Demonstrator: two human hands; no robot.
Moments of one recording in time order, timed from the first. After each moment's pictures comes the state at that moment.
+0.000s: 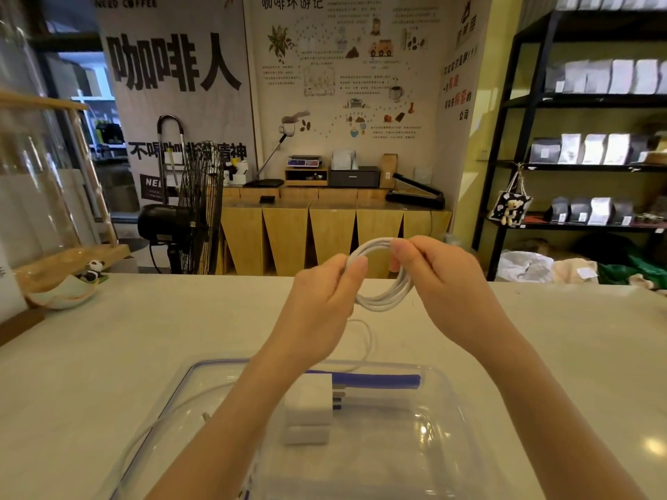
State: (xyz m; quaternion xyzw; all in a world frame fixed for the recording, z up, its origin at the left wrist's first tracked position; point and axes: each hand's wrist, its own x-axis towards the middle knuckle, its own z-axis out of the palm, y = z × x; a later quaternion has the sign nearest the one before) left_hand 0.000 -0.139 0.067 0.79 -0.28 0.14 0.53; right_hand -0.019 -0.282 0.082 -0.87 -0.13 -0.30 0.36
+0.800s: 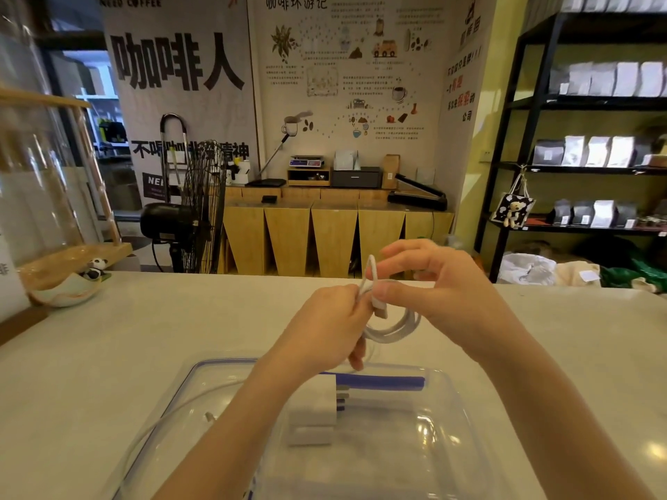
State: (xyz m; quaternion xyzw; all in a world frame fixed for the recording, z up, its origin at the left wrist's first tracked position) left_hand 0.004 -0.141 0.058 0.87 -0.24 0.01 0.43; right_hand -0.031 -0.272 0.090 -0.86 -0.12 -0.17 0.47
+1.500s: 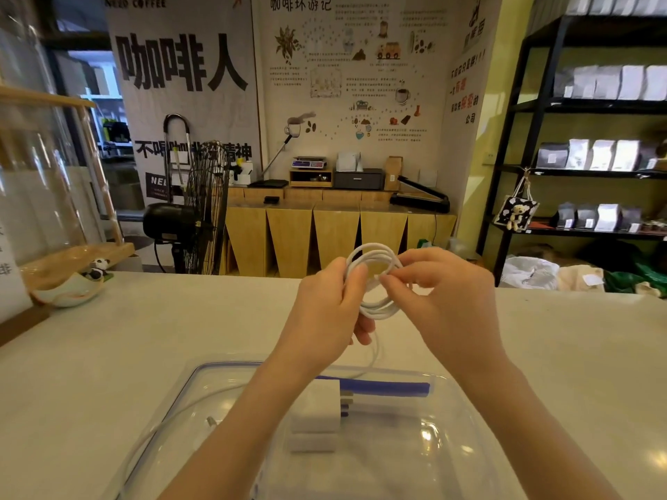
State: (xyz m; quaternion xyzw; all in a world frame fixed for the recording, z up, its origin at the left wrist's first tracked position) left_hand 0.002 -0.137 0.064 0.80 -0.24 0.12 0.54; right_hand -0.018 -0.267 0.068 -0.86 -0.12 -0.43 0.26
